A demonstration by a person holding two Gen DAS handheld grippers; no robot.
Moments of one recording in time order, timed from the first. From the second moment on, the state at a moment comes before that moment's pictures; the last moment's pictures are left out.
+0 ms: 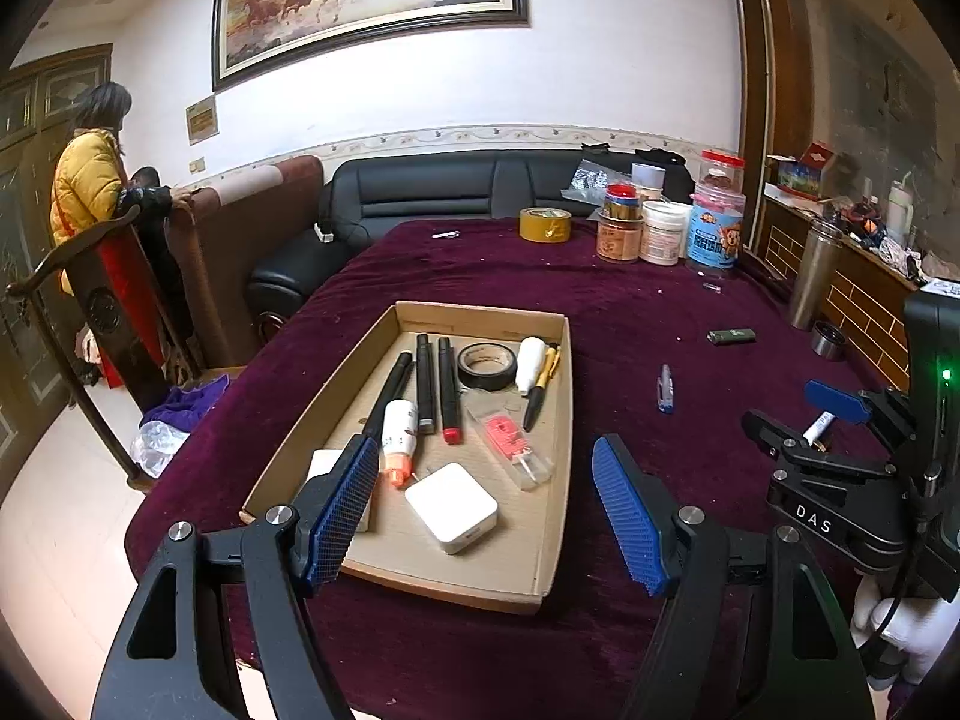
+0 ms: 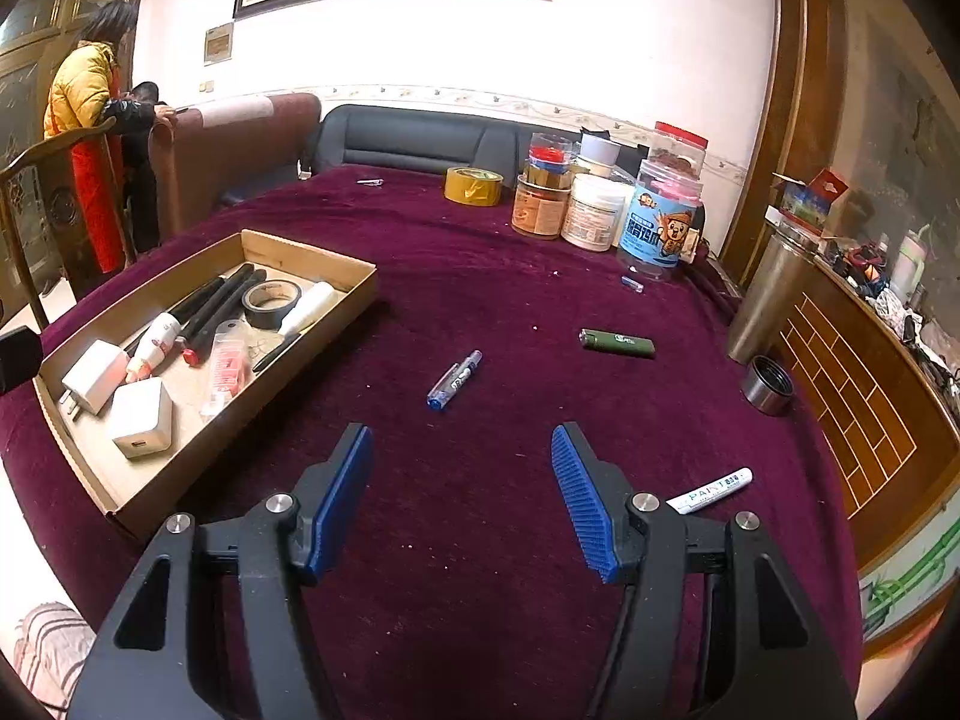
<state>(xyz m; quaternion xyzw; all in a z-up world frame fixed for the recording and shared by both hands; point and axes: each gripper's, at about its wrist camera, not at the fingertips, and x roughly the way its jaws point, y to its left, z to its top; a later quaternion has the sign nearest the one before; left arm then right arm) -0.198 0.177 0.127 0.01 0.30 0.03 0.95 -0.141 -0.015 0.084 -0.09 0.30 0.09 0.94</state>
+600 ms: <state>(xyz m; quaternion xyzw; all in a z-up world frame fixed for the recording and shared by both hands) -0.192 0.162 0.121 0.01 0.31 0.01 0.95 -0.136 -0.019 0.077 -0.09 0.32 0.09 0.94</state>
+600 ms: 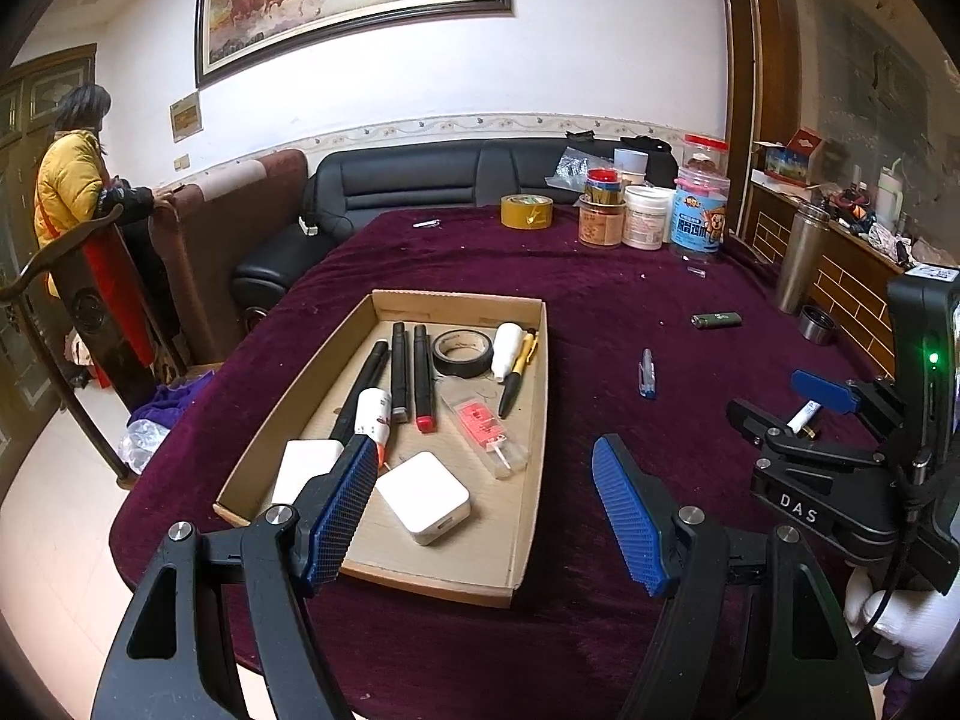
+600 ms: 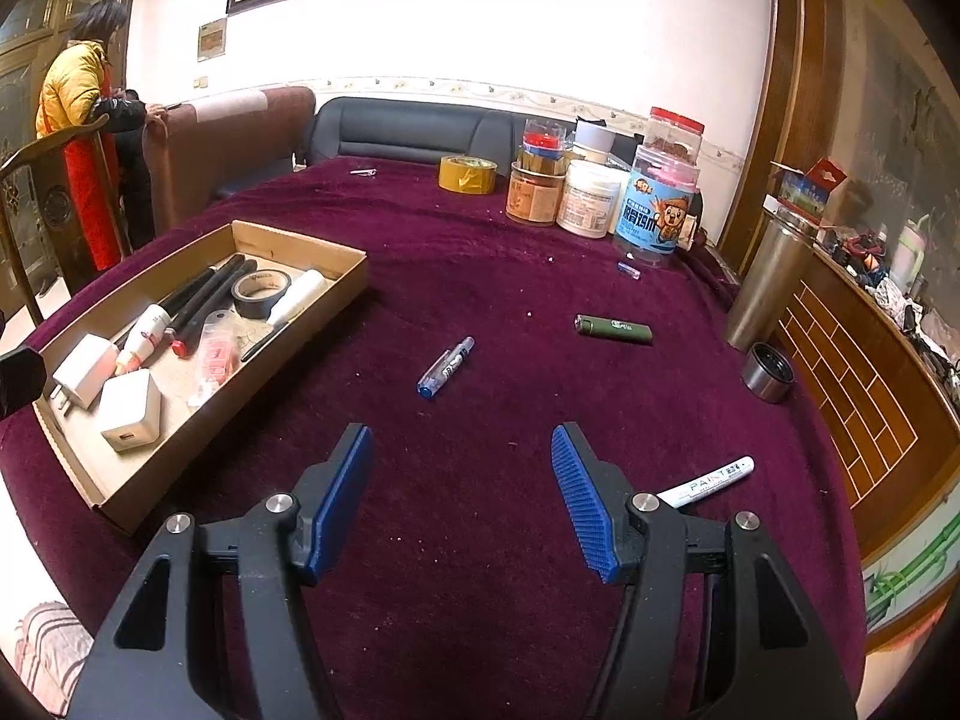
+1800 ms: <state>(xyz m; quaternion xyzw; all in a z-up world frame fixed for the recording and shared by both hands) -0.060 0.084 0.028 -0.09 0.45 -0.16 0.88 0.133 -0.165 0.018 0.23 0.53 0.01 0.82</state>
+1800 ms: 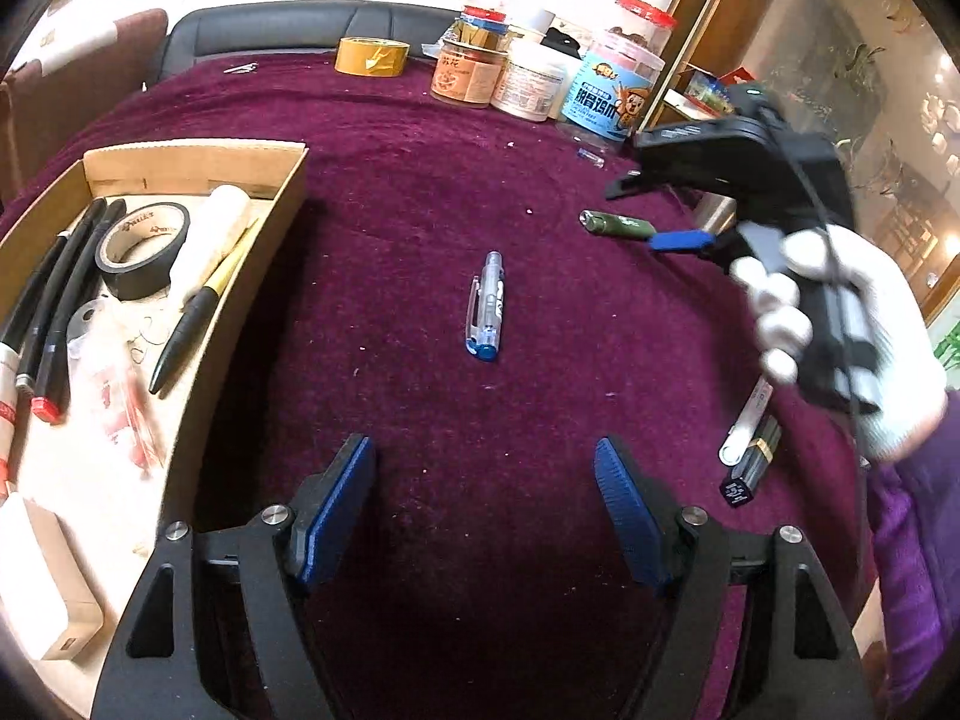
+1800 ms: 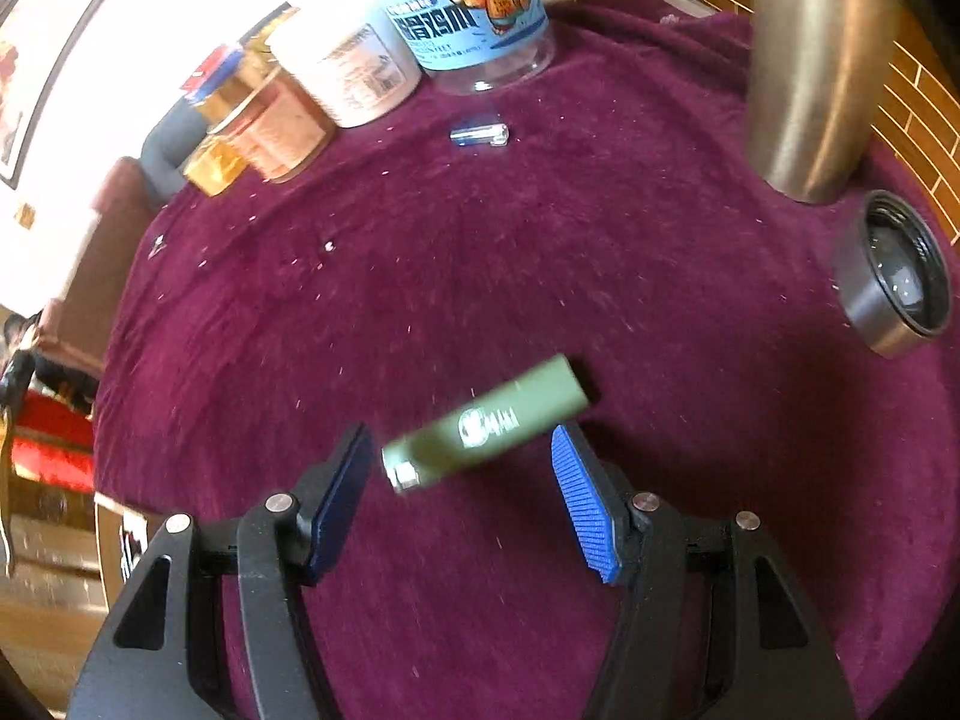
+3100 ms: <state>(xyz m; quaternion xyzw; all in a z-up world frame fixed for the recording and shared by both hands) -0.016 0.035 0.032 0.04 0.48 -0.14 0.87 -0.016 -0.155 0.015 0.10 0.52 0.12 0.84</state>
